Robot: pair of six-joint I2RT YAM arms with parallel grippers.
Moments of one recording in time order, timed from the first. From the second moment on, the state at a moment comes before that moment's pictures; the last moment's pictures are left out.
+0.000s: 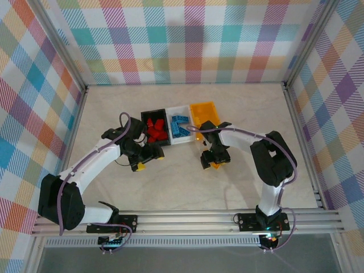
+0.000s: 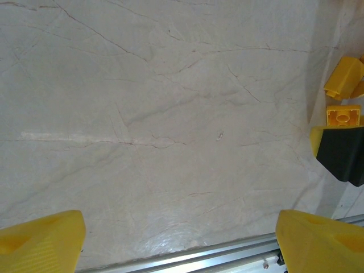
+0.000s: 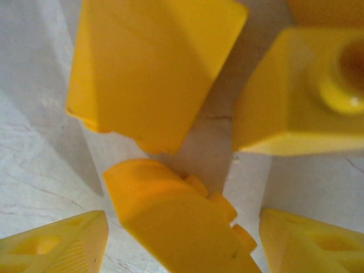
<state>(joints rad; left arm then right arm) -0.41 1.33 1.00 -0.95 0.35 -0.76 0.60 1.85 1.19 -0.93 -0.07 0.28</state>
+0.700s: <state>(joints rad) -0.41 1.34 0.99 -0.97 0.35 -0.76 0.60 1.83 1.19 -0.89 -0.06 0.34</state>
